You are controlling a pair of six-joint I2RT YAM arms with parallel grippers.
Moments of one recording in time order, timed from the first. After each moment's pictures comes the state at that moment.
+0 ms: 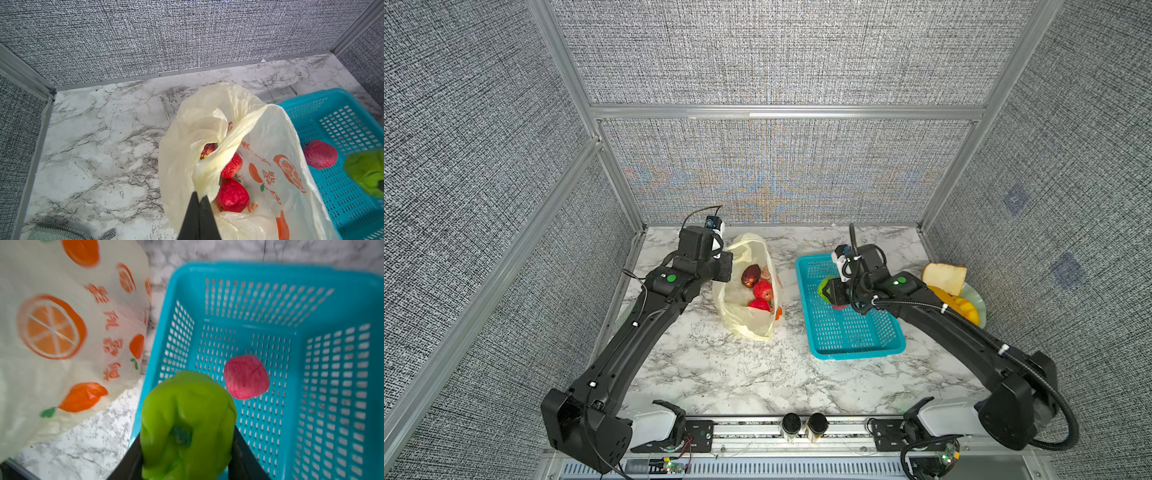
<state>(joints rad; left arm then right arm) -0.42 1.28 1.28 -0.65 -0.05 -0.13 0.54 1.41 1.17 -0.72 -0.01 0.29</state>
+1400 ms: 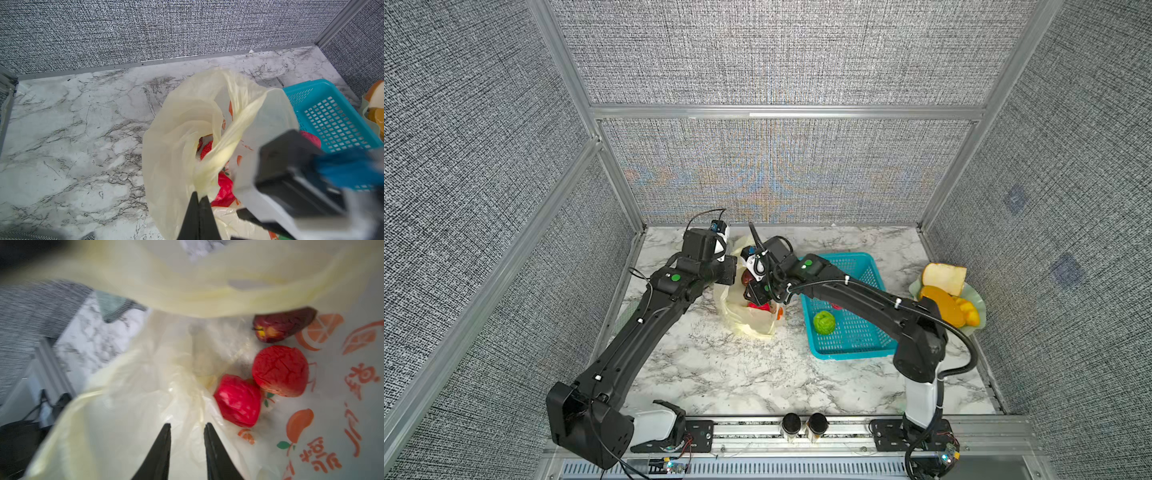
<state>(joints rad) -0.42 1.29 1.25 -0.63 0.03 -0.15 0.87 2.00 1.80 -0.75 -0.11 0.25</state>
